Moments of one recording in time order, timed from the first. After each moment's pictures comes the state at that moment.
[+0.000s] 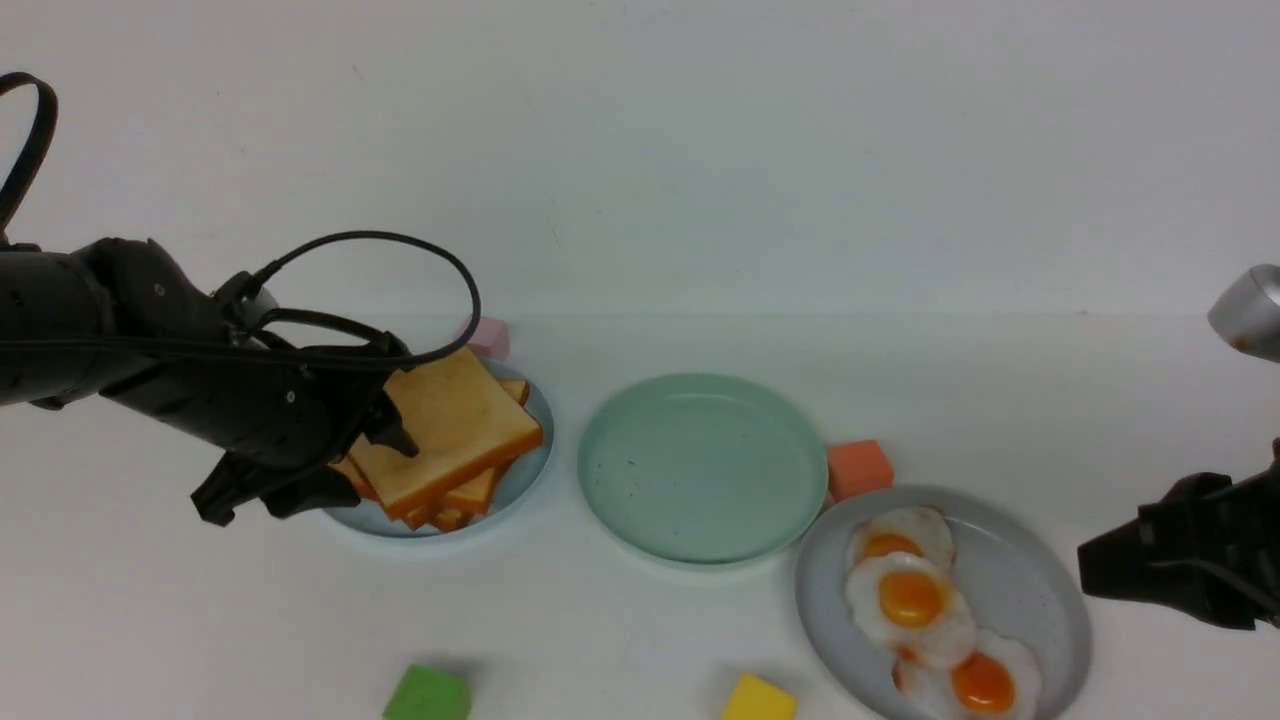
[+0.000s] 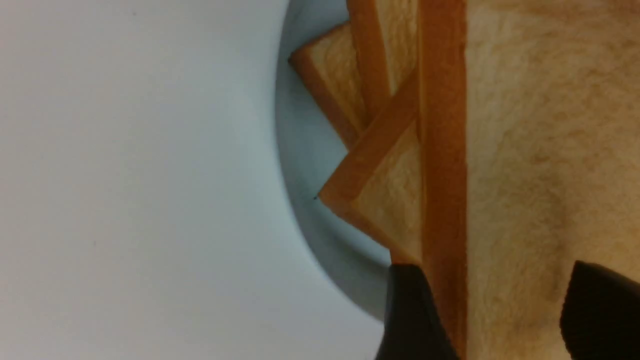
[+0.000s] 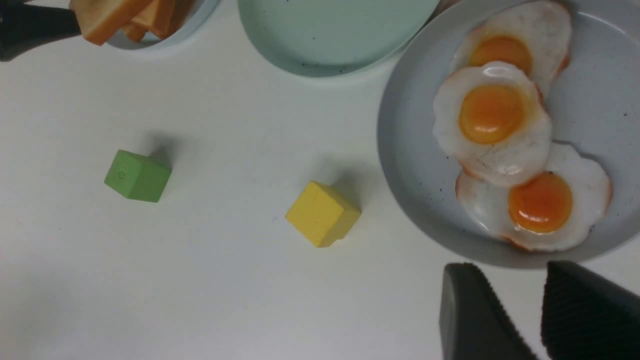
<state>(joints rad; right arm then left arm) 0.16 1.02 -0.79 0.53 0.84 -0.16 -0.11 1.76 -1.09 -0.48 0.45 -0.38</state>
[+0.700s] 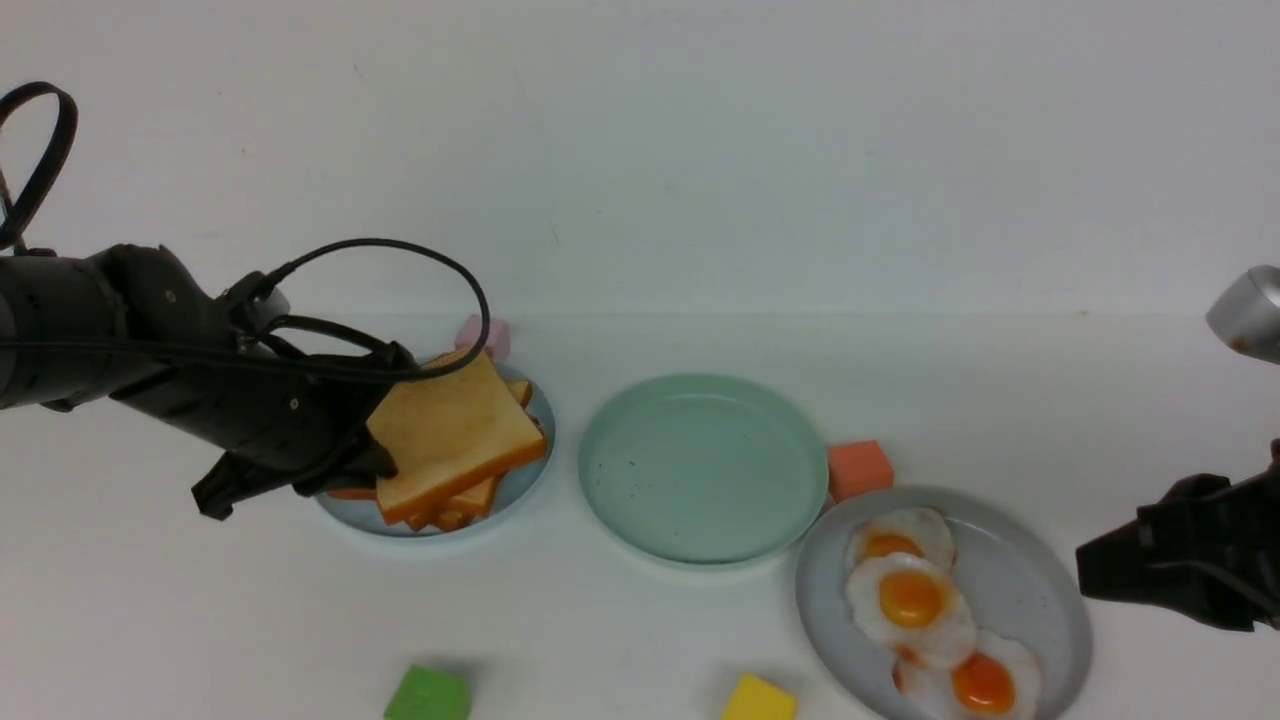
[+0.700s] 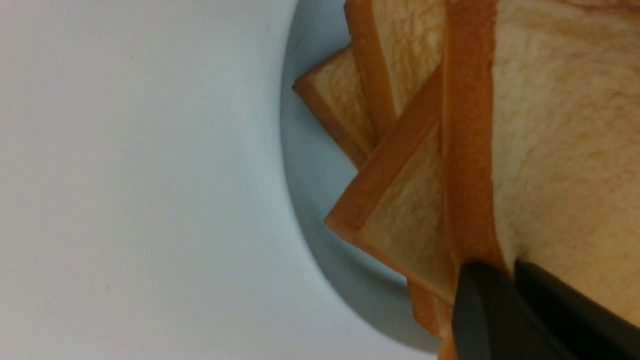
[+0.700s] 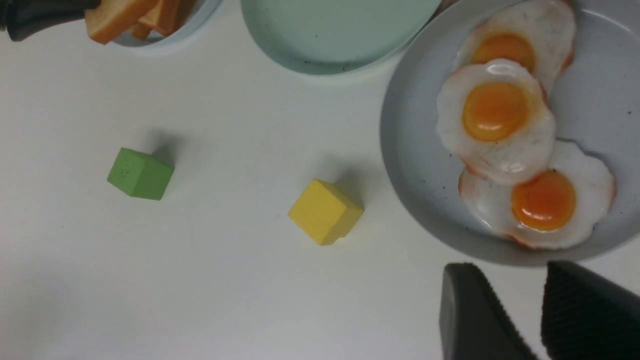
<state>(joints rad) 0.16 1.02 -0.79 0.53 0.84 -0.16 -0.11 1.79 -1.10 -0.45 0.44 -0.31</state>
